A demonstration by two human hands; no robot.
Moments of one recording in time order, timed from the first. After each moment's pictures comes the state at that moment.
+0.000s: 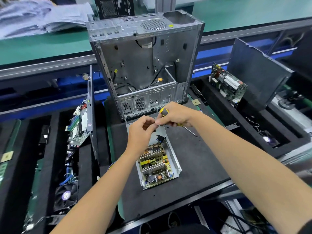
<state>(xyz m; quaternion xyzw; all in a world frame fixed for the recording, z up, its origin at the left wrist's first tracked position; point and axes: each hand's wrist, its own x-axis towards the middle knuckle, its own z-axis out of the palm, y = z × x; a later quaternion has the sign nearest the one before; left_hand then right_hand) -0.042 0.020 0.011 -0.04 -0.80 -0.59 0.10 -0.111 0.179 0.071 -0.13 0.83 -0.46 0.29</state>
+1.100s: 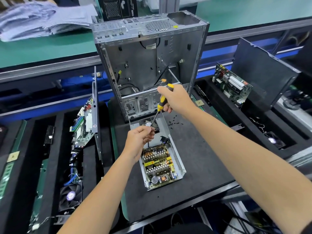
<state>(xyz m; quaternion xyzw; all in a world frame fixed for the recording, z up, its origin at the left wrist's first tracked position) -0.041 -0.005 -0.009 0.11 -0.61 -0.78 -0.08 -0.115 0.150 0.101 -0.05 0.81 -0.58 0.05</state>
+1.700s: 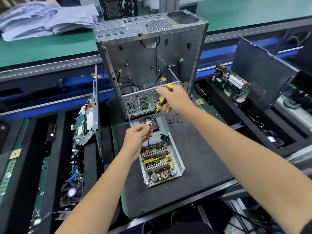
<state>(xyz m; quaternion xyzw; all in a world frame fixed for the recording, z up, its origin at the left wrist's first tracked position) -0.036 -0.007 -0.009 0.10 -0.61 -0.79 -0.06 -0.105 0.150 0.102 -0.05 0.80 -0.59 0.07</state>
